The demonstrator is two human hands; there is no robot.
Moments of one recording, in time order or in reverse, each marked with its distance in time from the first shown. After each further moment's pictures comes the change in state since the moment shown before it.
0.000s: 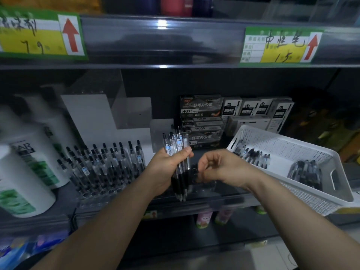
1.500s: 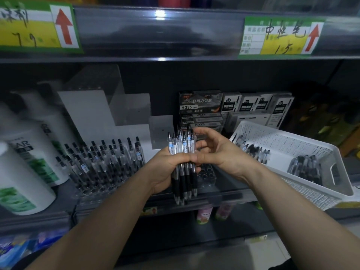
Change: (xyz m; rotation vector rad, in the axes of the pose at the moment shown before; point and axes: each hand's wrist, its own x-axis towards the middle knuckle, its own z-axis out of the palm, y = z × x) left_hand -0.015 0.009 0.001 -0.086 -0.238 -0.087; right_hand 0.008 -0.008 0.002 0.316 0.042 -0.083
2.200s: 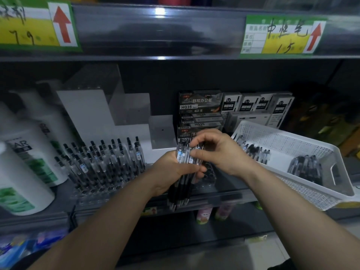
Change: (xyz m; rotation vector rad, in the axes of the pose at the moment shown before) left_hand 0.005 -0.014 -0.004 0.197 -0.045 0.039; right_hand 0.005 0.003 -0.001 -0.447 0.188 -0.200
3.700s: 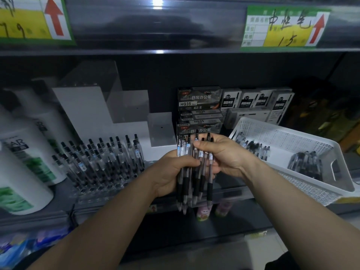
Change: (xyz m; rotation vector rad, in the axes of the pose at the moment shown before) left_hand -0.001 0.003 0.006 -0.228 -0.083 -0.114; right_hand 0.006 0.010 0.002 0.711 -0.186 0.392
